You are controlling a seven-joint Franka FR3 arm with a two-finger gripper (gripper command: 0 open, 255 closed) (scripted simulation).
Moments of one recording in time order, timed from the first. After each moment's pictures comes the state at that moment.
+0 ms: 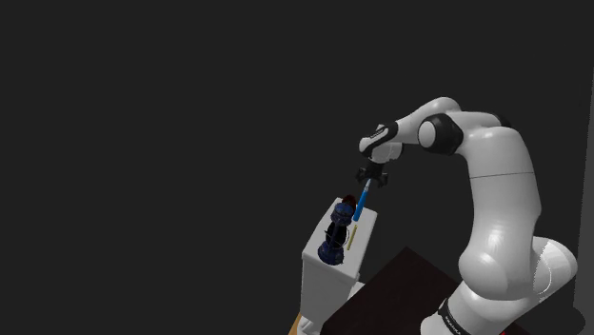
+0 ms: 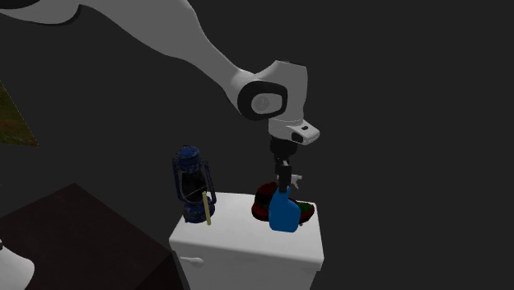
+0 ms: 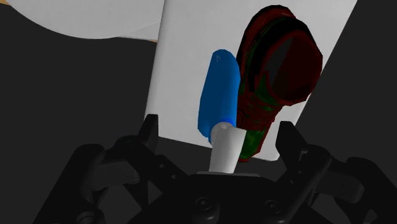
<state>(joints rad) -0.42 0.68 -0.21 -1.66 0.15 2.29 0.30</state>
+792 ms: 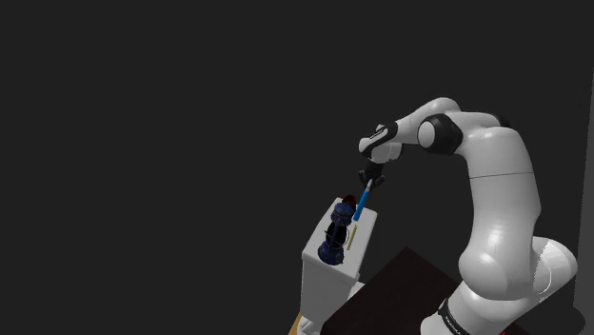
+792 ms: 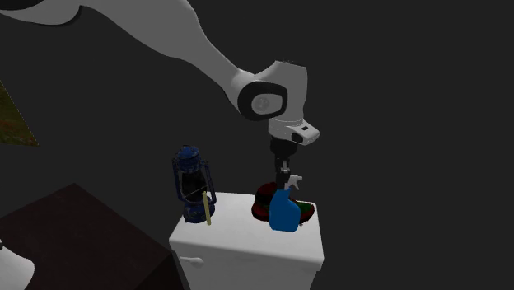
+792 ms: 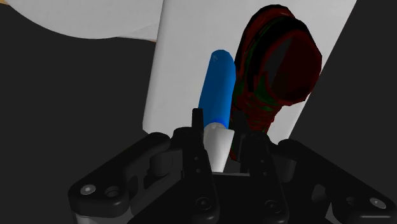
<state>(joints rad) -0.42 0.69 -0.21 -1.65 0.16 2.29 0.30</state>
